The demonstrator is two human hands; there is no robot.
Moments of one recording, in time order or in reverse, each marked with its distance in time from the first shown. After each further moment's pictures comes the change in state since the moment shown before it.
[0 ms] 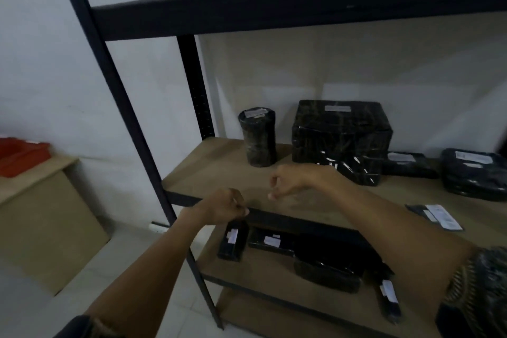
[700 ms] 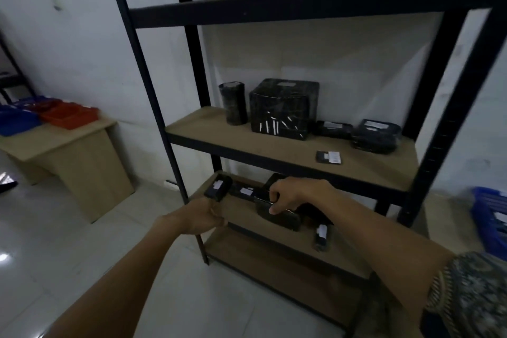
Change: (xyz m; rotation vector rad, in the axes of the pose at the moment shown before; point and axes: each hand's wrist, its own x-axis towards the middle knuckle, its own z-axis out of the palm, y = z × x) left_hand -0.232 0.172 0.176 0.045 0.018 -0.248; right_hand -0.285 0.090 0.107 -0.076 -0.167 -0.118
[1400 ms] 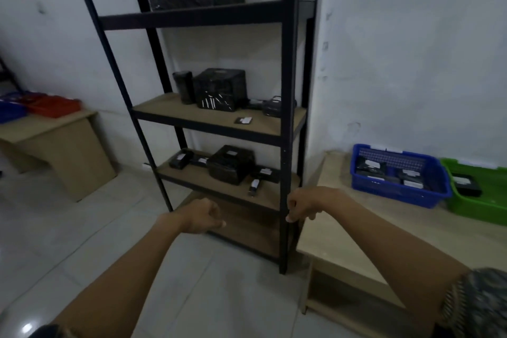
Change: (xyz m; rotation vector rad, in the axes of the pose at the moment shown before) left_hand -0.225 0.243 0.195 0.042 -0.072 -0.026; right_hand -0.358 0.158 0.153 0.037 -0.059 0.176
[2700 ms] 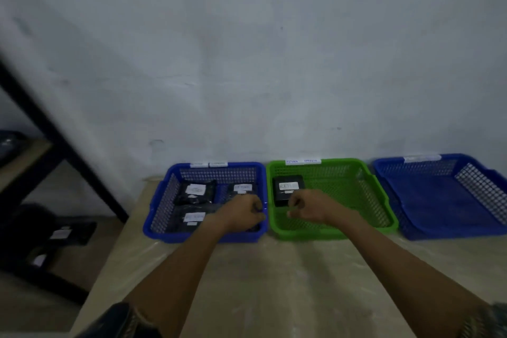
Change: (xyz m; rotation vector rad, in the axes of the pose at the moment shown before) left_hand 0.413 0.621 0.224 0.033 -0.179 0.505; right_hand 0.007 0.666 -0.030 0.458 0.356 0.362
